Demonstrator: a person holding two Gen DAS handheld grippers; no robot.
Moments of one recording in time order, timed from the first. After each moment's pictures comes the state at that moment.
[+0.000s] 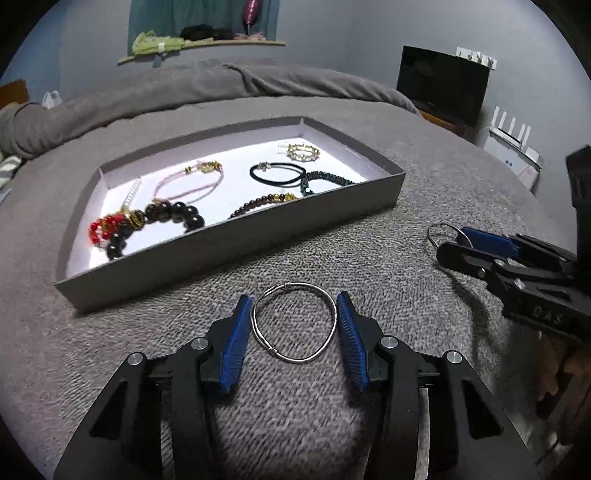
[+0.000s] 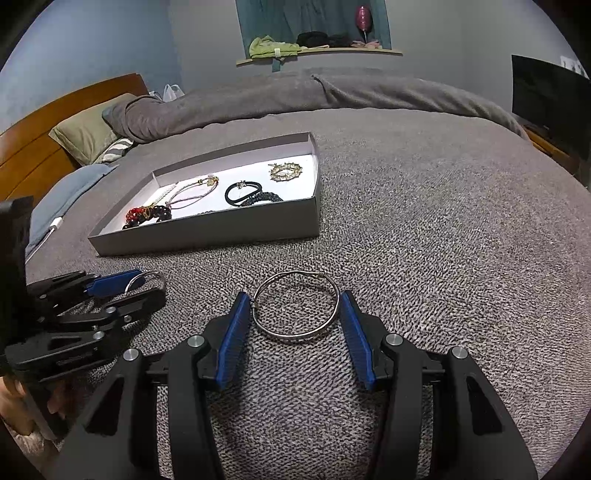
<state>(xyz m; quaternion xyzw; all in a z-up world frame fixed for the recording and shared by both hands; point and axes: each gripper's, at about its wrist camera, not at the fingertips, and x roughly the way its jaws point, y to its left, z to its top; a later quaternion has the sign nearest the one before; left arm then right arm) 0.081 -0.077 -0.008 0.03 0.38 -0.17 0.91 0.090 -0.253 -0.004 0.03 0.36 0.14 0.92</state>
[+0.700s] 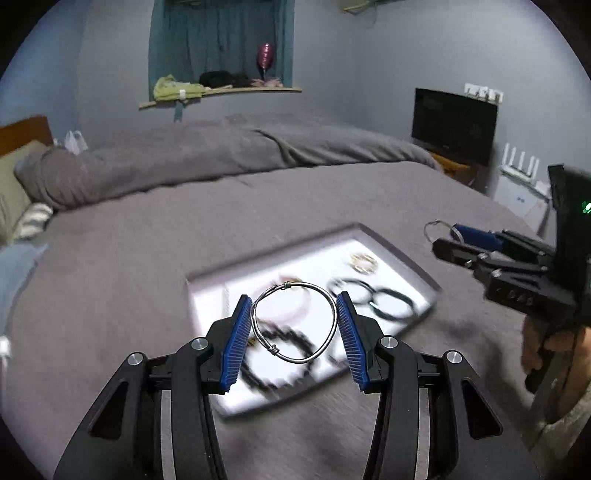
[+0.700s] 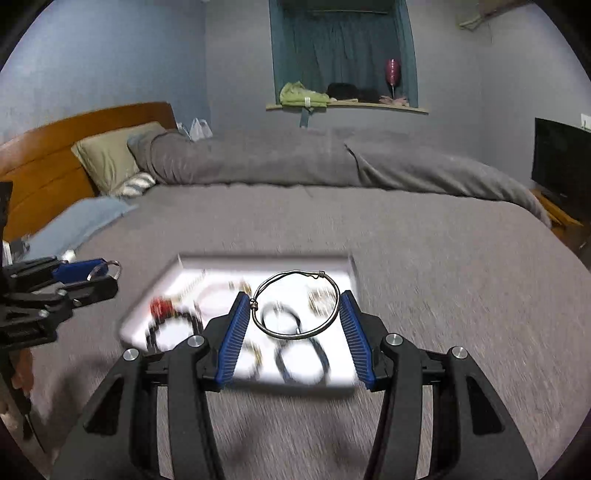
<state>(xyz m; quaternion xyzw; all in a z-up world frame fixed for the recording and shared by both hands) 0.129 -0.007 0.107 0.05 0.31 -0.13 0.94 0.167 -0.208 0.091 0.01 0.26 0.18 0.95</state>
